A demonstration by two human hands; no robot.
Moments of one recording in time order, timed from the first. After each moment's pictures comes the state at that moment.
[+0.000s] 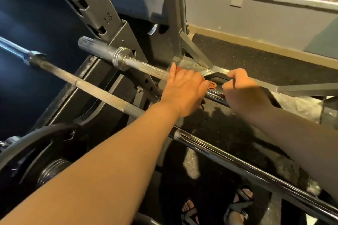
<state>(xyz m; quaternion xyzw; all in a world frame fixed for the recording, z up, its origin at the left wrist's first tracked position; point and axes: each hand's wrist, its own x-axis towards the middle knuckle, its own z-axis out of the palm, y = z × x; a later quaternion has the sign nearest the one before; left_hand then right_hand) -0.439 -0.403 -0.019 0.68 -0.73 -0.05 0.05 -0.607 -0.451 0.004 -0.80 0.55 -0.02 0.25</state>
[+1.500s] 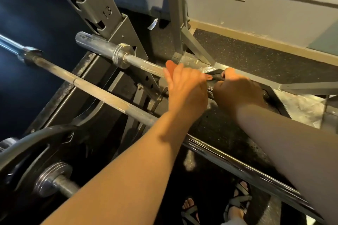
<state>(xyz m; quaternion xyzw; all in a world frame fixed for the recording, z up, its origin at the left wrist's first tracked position) -0.454 -0.404 -0.027 0.78 -0.59 -0.10 0.18 -0.568 -0.463 -0.017 -0.77 0.60 -0.03 0.22</state>
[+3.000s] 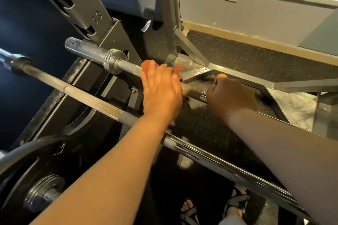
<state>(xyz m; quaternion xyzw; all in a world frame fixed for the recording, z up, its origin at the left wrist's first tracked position) -0.406 -0.403 -0.037 0.82 -0.52 -0.09 0.21 -0.568 -0.466 -0.018 -0.78 0.59 -0.03 0.20</state>
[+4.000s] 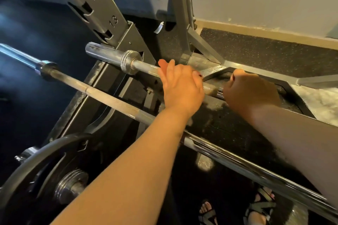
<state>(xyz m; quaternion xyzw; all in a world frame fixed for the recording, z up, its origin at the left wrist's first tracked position) -0.413 -0.412 -0.039 0.81 -0.54 -0.10 0.21 -0.570 -0.464 -0.022 -0.79 0.58 -0.04 0.18</state>
